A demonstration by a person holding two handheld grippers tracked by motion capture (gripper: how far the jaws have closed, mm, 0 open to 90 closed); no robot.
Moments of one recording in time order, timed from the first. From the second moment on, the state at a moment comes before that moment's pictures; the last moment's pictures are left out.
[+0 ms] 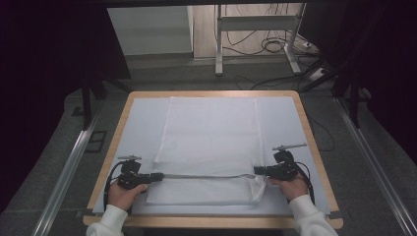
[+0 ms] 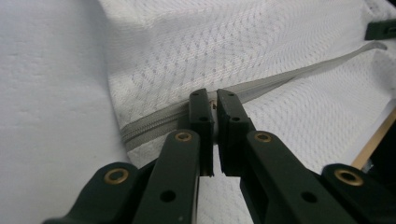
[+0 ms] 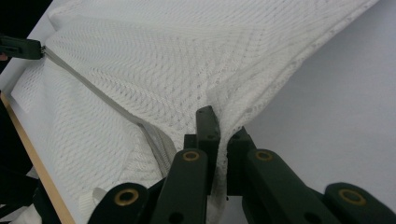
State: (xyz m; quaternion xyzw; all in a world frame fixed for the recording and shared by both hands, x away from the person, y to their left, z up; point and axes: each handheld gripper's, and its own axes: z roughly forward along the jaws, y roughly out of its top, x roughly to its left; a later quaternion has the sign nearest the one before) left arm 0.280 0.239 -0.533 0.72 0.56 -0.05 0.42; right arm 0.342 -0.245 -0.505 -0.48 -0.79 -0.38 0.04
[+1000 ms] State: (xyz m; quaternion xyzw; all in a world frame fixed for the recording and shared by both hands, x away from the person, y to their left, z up) left arm 0.274 0.273 -0.536 0.70 0.58 -0.03 0.41; right arm 0.343 -0.246 -0.506 -0.49 -0.79 -0.38 0.03
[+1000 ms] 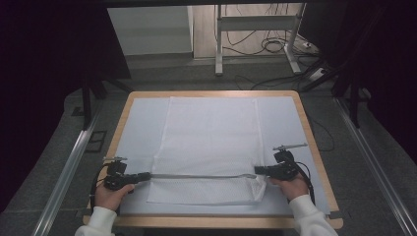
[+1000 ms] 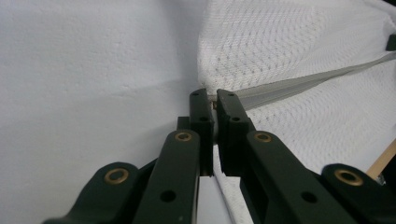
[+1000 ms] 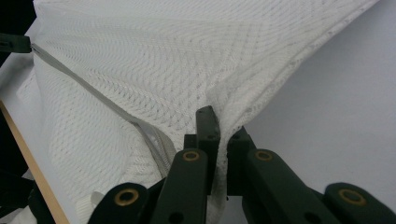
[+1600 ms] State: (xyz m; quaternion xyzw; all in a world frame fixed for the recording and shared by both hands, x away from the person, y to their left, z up) left arm 0.267 0.269 -0.527 0.71 0.57 0.04 0.42; right arm 0.341 -0.250 -0.501 -0.48 -0.78 -0.39 0.01
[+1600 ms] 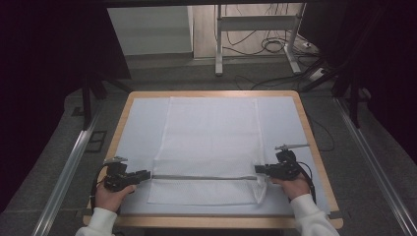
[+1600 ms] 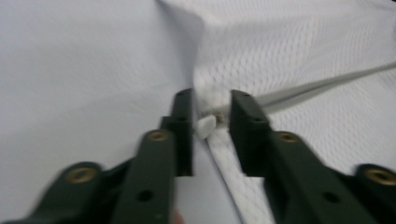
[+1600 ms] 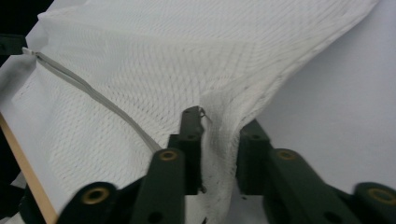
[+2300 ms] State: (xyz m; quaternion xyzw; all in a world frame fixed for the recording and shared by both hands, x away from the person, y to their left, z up) left arm 0.283 0.254 -0.499 0.73 0.51 0.12 0.43; right arm 0.322 -0.299 -0.483 -0.46 -0.76 -0.44 -0.13
